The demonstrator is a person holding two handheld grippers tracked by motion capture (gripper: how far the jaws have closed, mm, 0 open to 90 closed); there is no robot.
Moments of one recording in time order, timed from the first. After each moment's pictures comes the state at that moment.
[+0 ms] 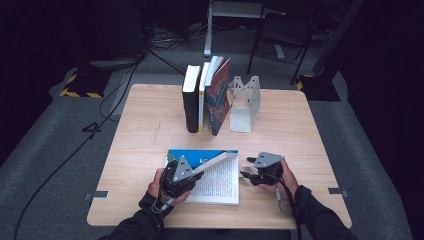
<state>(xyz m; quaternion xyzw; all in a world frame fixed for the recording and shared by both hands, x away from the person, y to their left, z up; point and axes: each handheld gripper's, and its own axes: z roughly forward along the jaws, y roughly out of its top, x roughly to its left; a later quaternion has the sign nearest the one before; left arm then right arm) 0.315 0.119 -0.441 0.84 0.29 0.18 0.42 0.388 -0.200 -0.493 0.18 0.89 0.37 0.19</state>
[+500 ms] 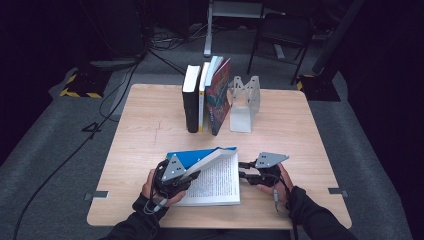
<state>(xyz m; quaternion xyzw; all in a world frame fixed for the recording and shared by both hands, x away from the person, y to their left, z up) 0.303 0.135 -0.421 0.82 0.29 0.16 0.46 0.378 -0.197 -0.478 0.17 0.85 0.49 0.11</state>
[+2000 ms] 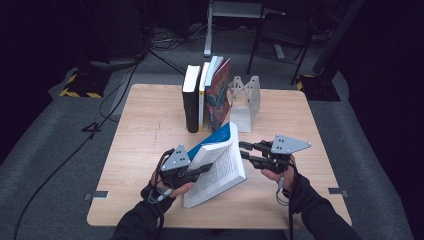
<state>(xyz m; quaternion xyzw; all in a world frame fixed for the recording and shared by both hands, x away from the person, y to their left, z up) 0.334 0.108 -0.403 0.80 0.22 0.12 0.55 0.383 -0.200 -0.397 0.14 0.77 0.61 0.14</state>
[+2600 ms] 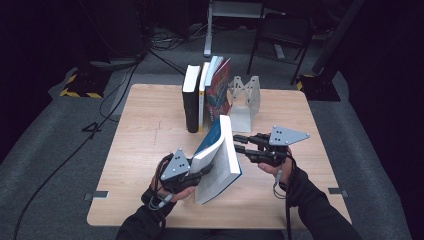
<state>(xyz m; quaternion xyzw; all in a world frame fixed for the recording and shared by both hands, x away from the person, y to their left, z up) 0.308 0.122 -0.406 0.78 0.23 0.17 0.55 0.382 -0.180 -0.373 0.11 0.76 0.63 0.12</state>
